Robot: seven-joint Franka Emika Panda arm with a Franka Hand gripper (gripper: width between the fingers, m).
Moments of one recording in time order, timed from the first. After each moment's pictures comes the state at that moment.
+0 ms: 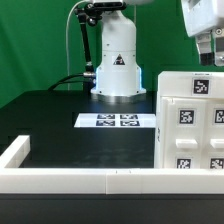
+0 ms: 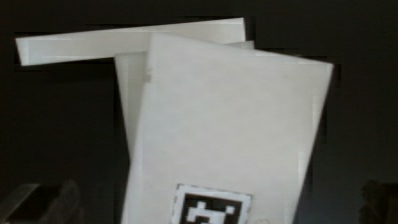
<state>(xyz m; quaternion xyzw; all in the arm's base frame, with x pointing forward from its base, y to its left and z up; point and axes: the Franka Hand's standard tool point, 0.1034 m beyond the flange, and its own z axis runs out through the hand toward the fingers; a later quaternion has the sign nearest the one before) 0.619 0.099 0.175 -0.69 0.72 0.00 0.09</state>
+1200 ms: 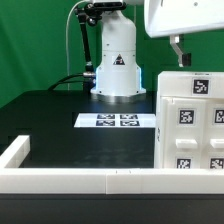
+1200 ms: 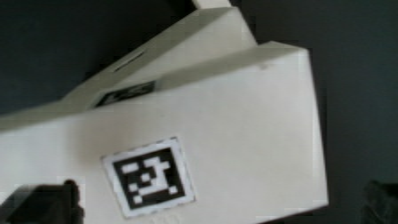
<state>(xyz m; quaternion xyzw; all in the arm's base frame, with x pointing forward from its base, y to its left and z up) 0.624 0.103 0.180 -0.99 0.09 -0.04 0.04</state>
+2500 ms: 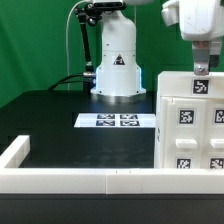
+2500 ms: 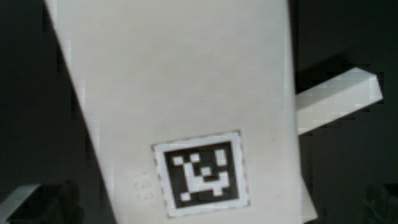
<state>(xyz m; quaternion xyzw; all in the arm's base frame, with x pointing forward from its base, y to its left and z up) 0.614 0.092 0.167 -0.83 -0.56 -0.01 0.00</state>
